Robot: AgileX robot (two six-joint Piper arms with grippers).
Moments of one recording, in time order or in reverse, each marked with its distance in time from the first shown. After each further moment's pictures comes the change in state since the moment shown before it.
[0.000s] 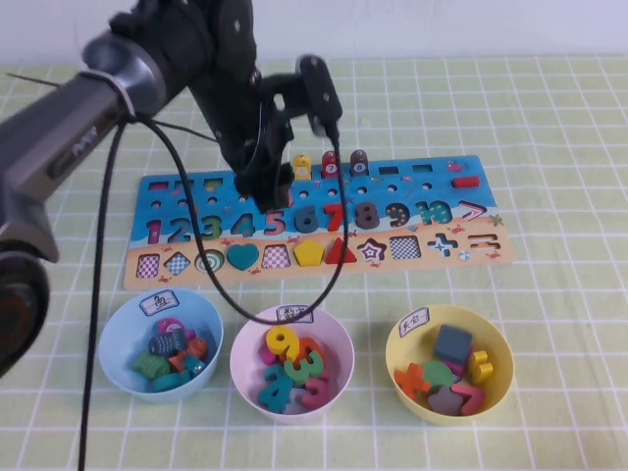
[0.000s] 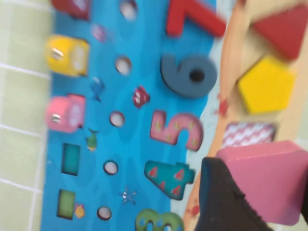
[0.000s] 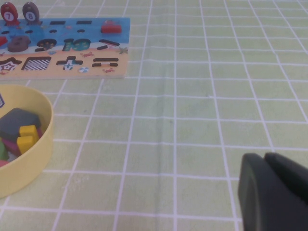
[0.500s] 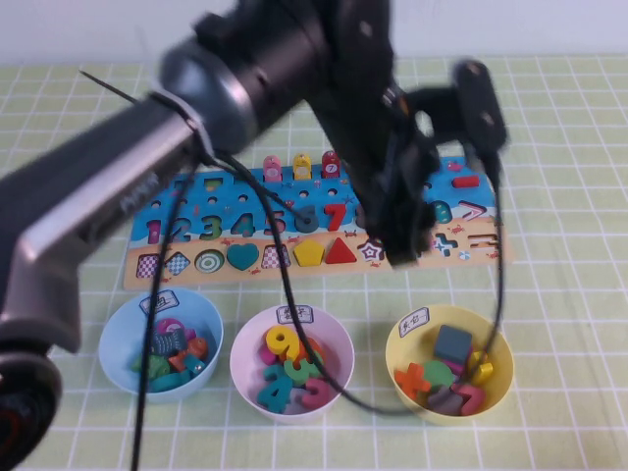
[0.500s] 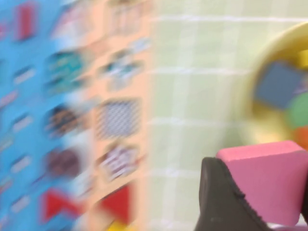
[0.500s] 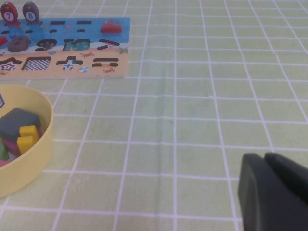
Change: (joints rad) right arm 0.000 0.000 0.000 0.000 0.000 0.000; left arm -0.284 -0.124 0.030 -0.097 0.013 -0.074
